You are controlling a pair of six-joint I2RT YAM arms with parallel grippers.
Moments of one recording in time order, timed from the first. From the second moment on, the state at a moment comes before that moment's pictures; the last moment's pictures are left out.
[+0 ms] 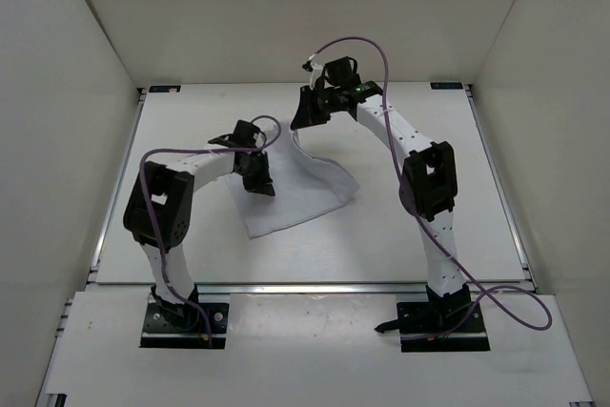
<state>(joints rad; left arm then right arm) -0.40 1.89 1.21 -0.48 0.27 -0.50 0.46 2.26 2.13 -0.58 -0.62 0.26</state>
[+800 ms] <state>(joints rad) -0.36 1.74 1.01 -0.50 0.20 -0.48 0.39 2.25 2.03 -0.64 -0.55 0.15</state>
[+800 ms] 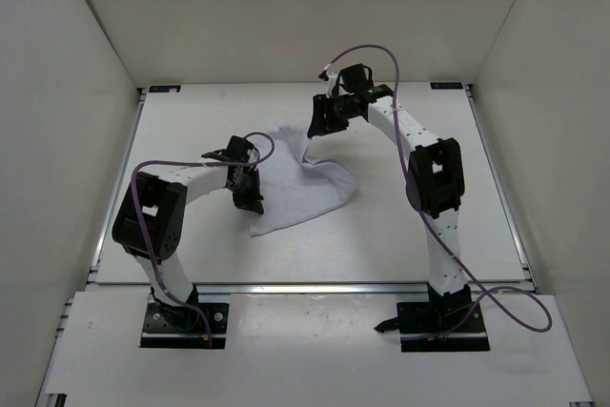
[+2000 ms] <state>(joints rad) -0.36 1.79 1.08 -0.57 0.21 -0.41 0.17 1.95 1.36 -0.25 -0.66 0.09</state>
